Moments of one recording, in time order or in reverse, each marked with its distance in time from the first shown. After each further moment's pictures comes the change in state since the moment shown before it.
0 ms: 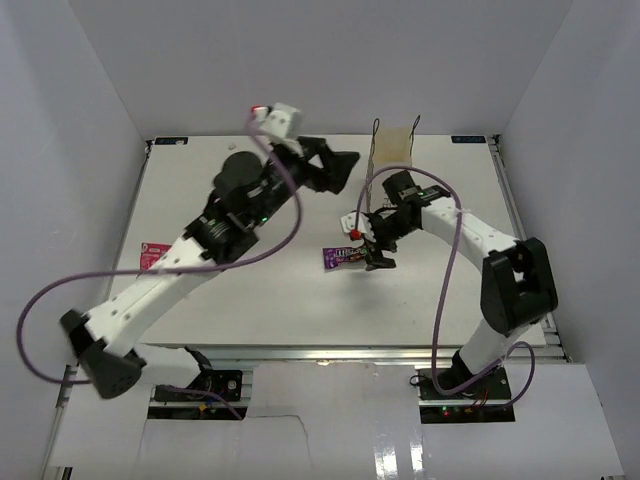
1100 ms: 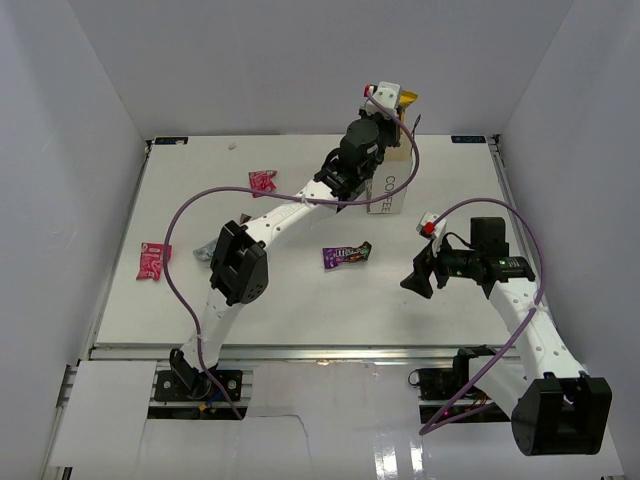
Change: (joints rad) left arm -0.005 0.796 0.686 0.204 -0.314 0.203; right arm -0.340 -0.632 -0.491 0.236 -0.095 0.731
